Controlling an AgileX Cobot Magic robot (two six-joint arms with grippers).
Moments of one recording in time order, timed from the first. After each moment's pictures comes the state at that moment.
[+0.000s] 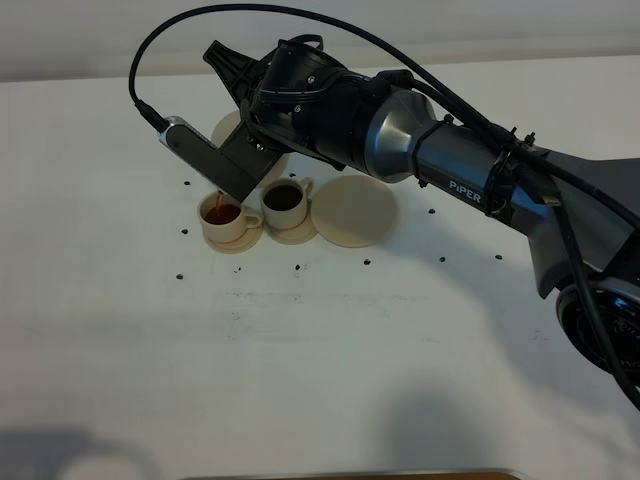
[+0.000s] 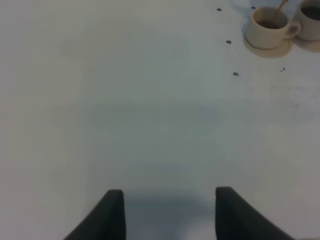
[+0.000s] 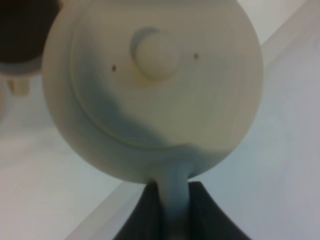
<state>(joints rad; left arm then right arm) 0.02 0.00 -0.46 0.00 1.06 -0.02 0.75 2.27 -1.97 -0.63 0.73 -1.36</state>
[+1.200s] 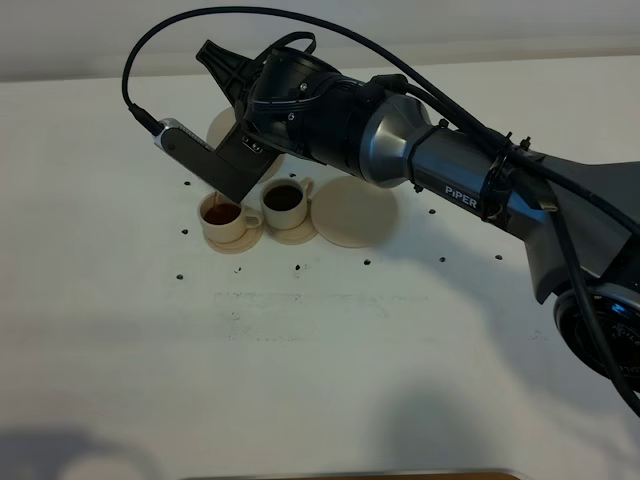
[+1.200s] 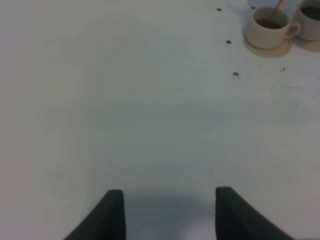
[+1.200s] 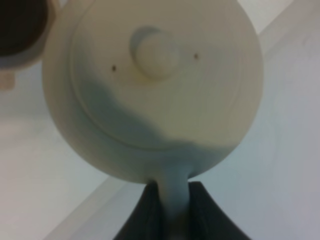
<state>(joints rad) 0.02 0.00 -0.46 0.00 1.06 -0.02 0.77 2.27 -1.97 -0.69 0.72 -1.34</state>
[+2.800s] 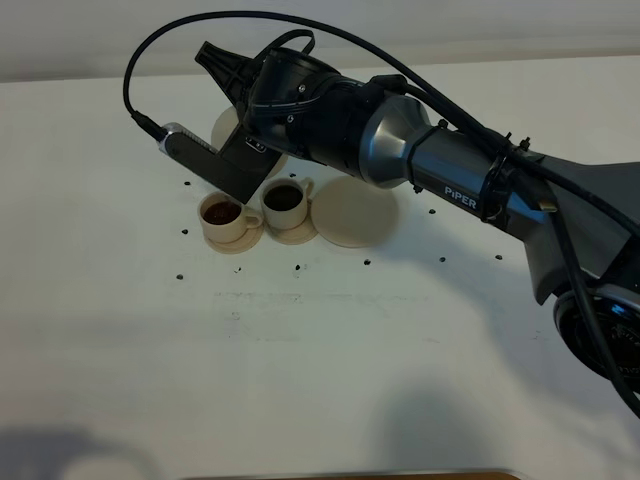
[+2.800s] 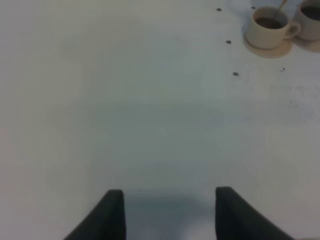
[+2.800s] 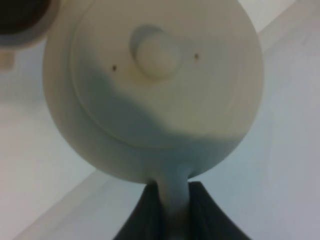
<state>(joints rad) 0.02 0.00 -0.46 0.00 1.06 -0.02 0.78 2.27 -1.97 -0.73 0.73 -1.38</state>
